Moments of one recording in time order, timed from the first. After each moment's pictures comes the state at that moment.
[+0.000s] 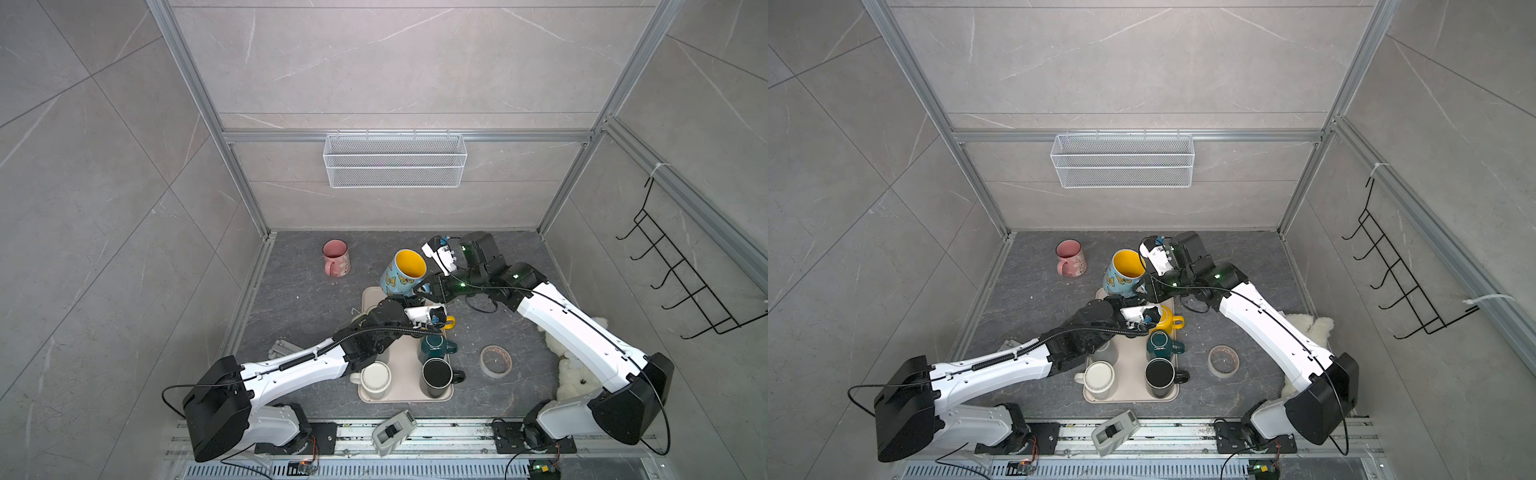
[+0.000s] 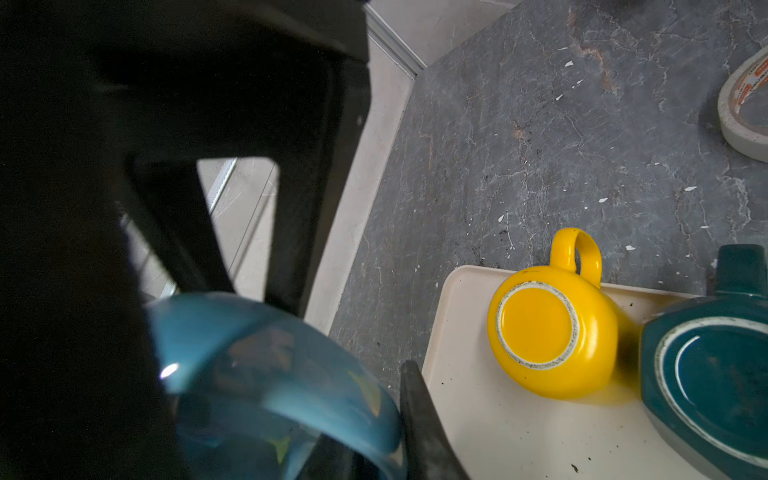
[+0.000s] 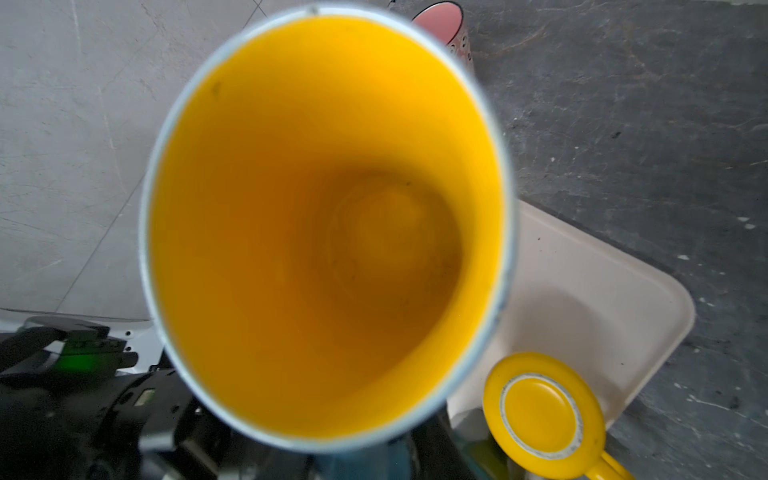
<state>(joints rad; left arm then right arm) -1.01 1.30 0.81 0.22 -0.29 0.85 0.61 1.44 1.43 -0.70 -0.46 0.21</state>
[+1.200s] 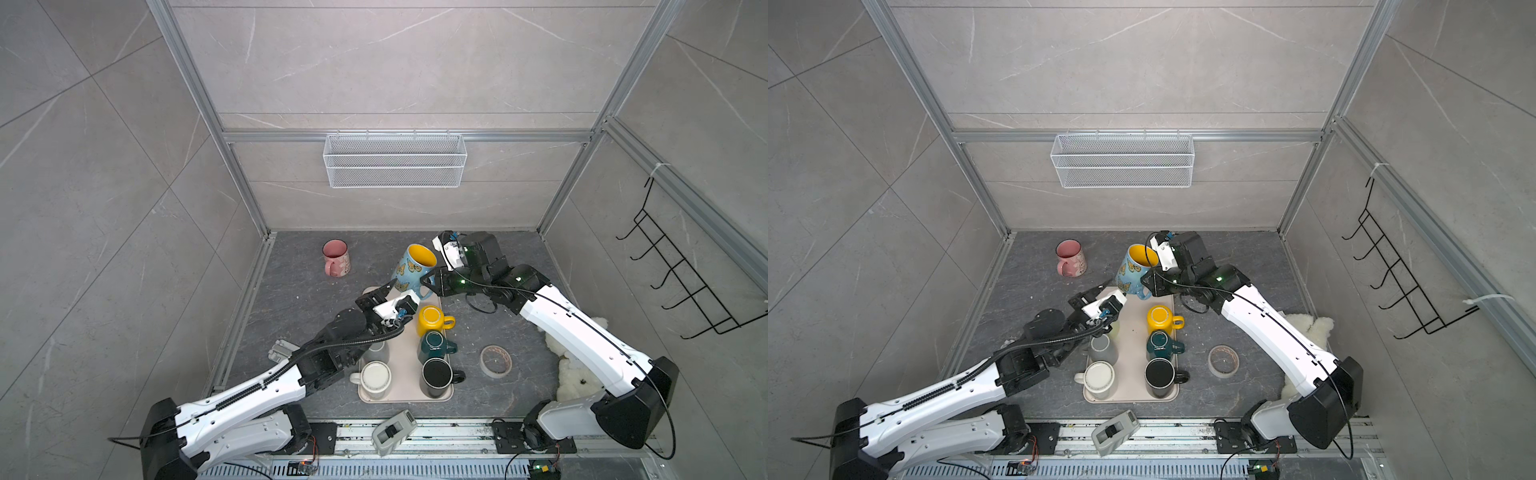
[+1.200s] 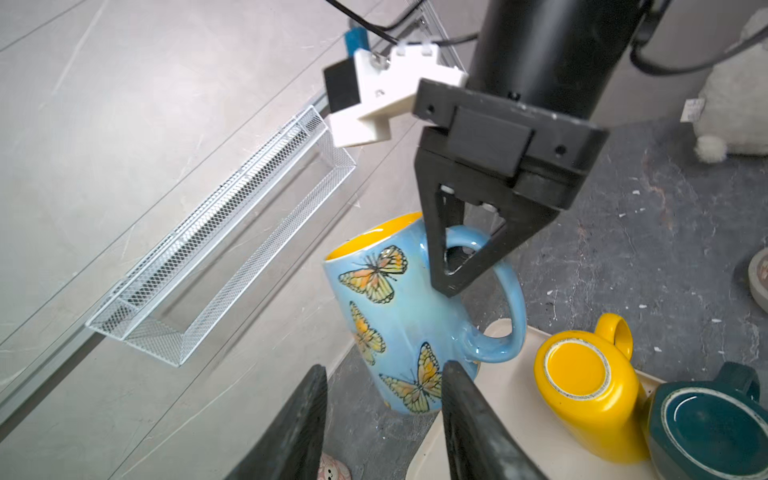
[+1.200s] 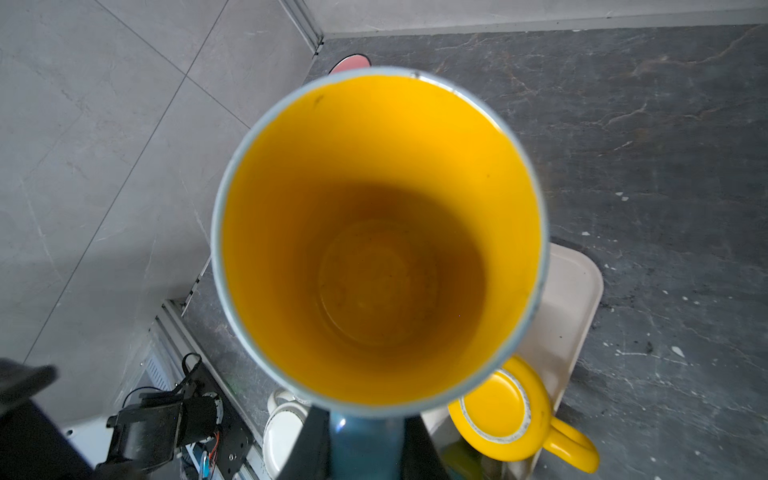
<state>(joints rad) -1.03 0.94 0.75 0.18 -0.39 0.63 0.62 1.41 1.42 -0.67 -0.25 0.39</state>
